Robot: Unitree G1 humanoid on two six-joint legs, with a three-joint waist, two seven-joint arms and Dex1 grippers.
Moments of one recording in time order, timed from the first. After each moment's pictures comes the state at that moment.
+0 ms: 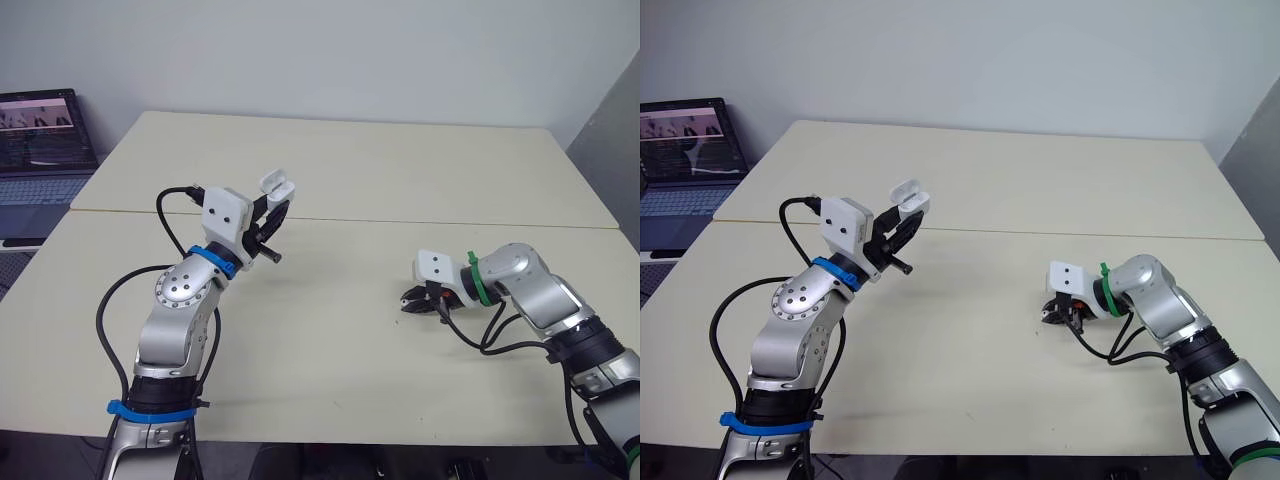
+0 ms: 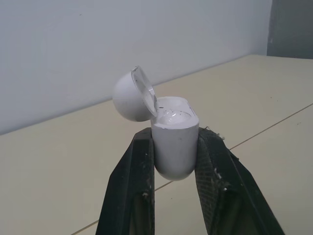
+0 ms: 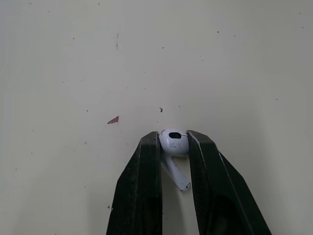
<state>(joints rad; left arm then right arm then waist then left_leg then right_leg) -0.39 0.38 0.08 -0.17 -0.23 0.25 -0.47 -0.64 -0.72 0.42 0.12 0.02 0.38 1.24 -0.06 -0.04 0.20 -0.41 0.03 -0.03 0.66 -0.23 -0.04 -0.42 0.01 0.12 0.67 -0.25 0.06</state>
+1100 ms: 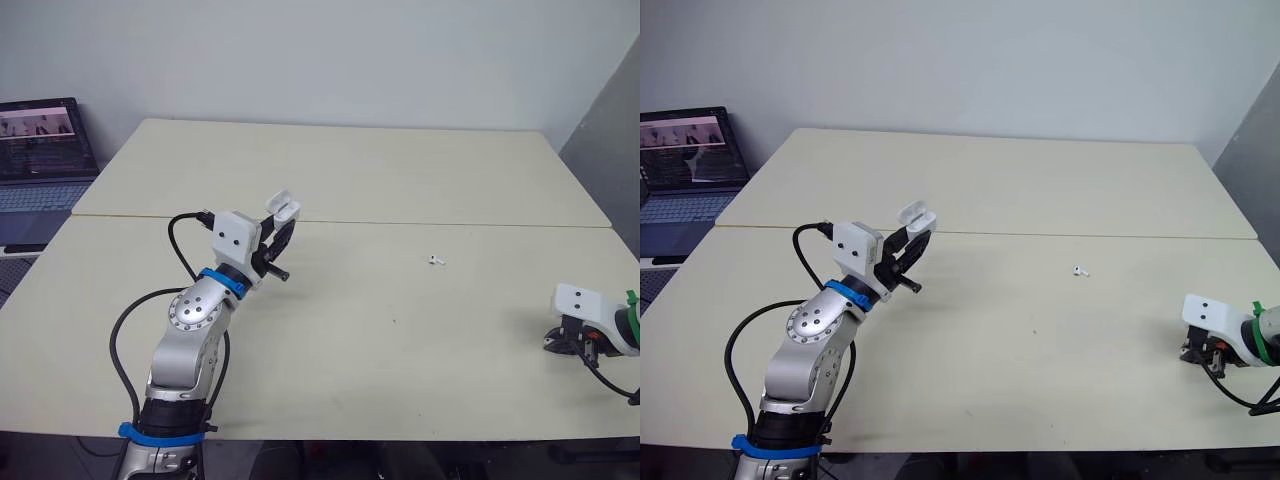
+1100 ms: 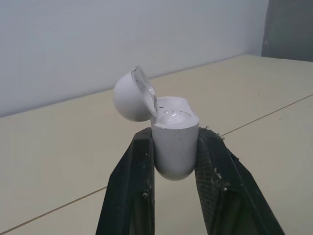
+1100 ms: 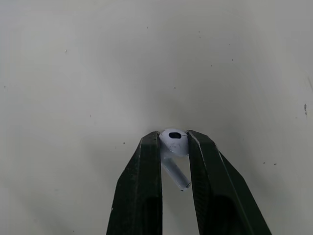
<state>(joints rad) -0.28 0.33 0.05 -0.20 -0.22 0.23 -0.43 -0.13 -1.21 0.05 0.10 0.05 0.37 1.26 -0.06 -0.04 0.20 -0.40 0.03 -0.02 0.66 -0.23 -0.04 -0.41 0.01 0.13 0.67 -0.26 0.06</state>
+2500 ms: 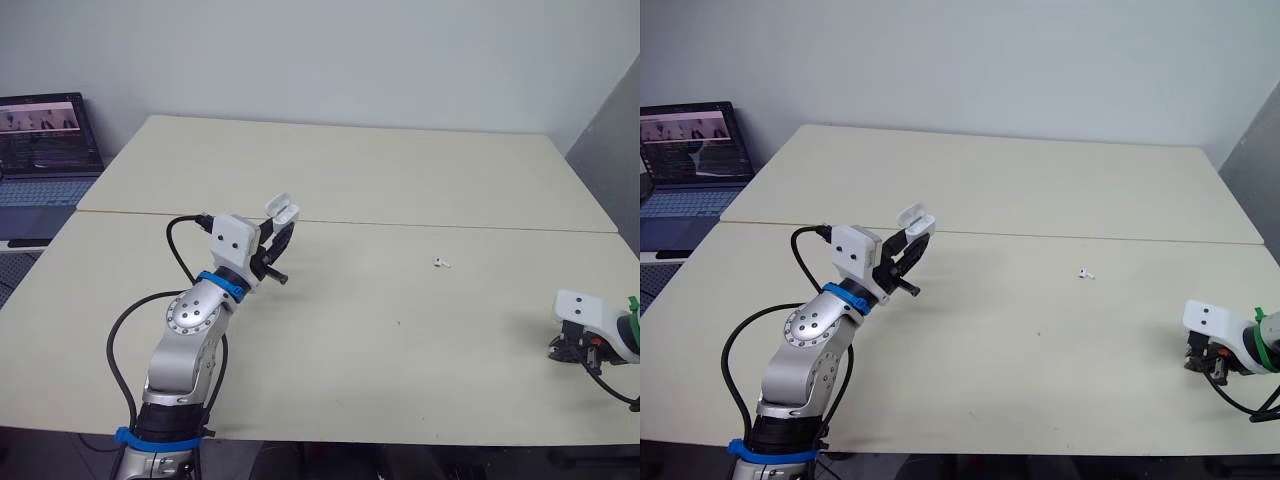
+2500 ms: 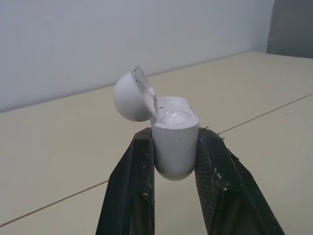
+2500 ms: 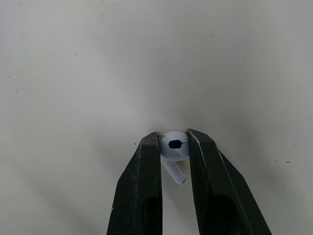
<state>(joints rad) -0.26 0.33 0.05 -0.22 -0.22 0.23 -0.43 -0.09 -1.23 0.04 0.07 0.02 0.42 1.27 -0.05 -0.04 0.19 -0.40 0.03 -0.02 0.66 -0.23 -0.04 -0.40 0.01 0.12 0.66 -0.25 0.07</state>
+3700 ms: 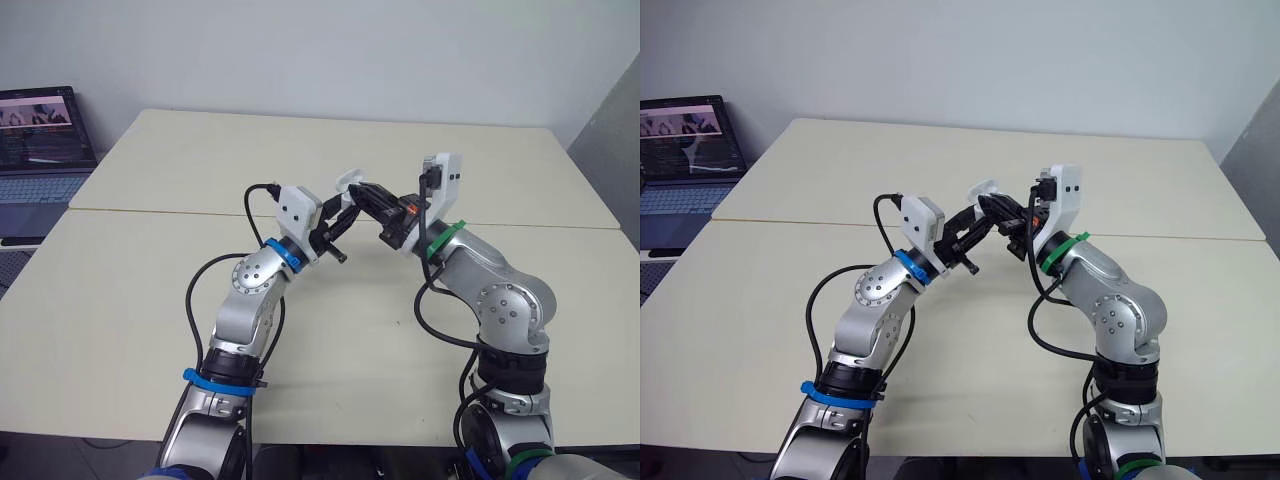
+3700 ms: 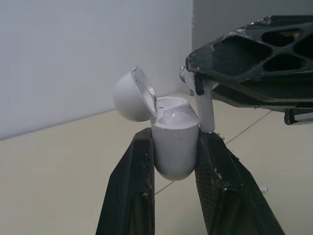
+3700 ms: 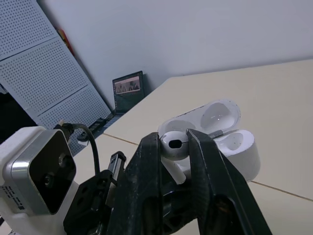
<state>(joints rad) -0.53 0.16 -0.07 0.05 -0.24 0.09 -0.57 -0.61 -0.04 -0.13 -0.36 0.65 0.92 0.25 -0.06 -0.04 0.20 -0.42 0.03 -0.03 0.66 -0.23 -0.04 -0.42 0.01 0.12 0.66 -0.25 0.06</state>
